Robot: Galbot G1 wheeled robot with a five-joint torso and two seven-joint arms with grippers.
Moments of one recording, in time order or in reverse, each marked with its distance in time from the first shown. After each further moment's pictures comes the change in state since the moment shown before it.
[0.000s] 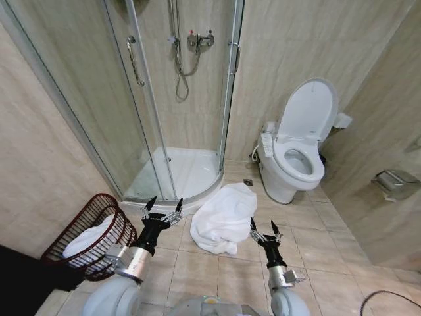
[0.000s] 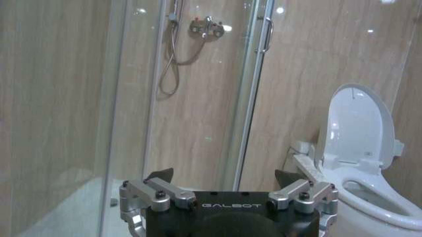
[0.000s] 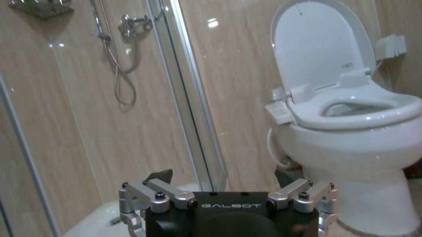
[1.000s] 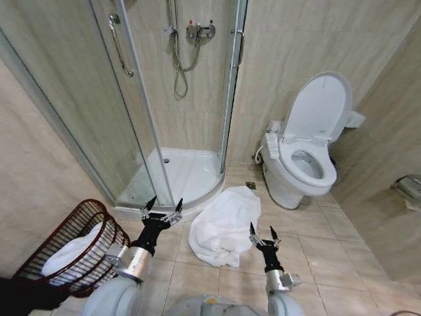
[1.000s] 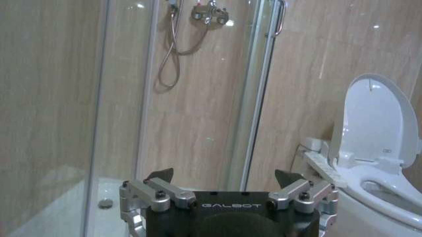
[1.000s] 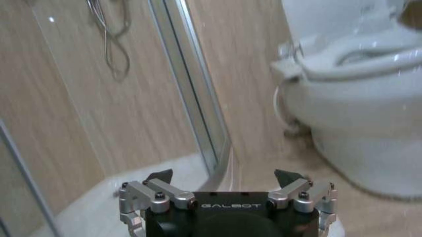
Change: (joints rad) left arm 0.000 0.000 0.000 0.000 0.000 0.000 0.000; right arm -0.040 -0.002 -0.026 -0.052 0.026 -0.034 -0.036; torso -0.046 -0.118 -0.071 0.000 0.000
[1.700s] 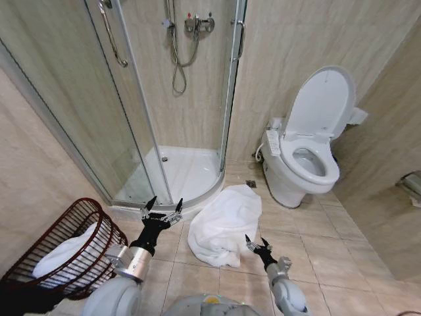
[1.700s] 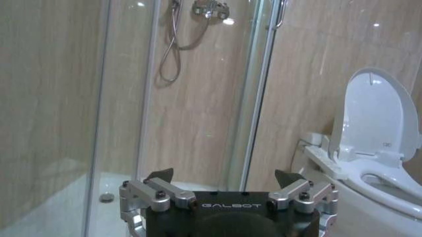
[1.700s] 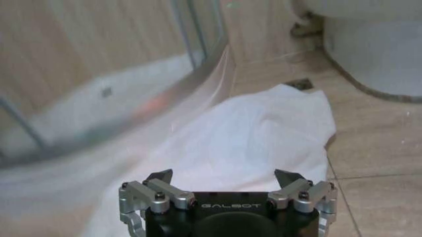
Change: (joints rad) left arm 0.000 0.000 0.000 0.000 0.000 0.000 0.000; right arm 0.287 -0.143 -0.081 -0.378 -0.043 -0.239 0.016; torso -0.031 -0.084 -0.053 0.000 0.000
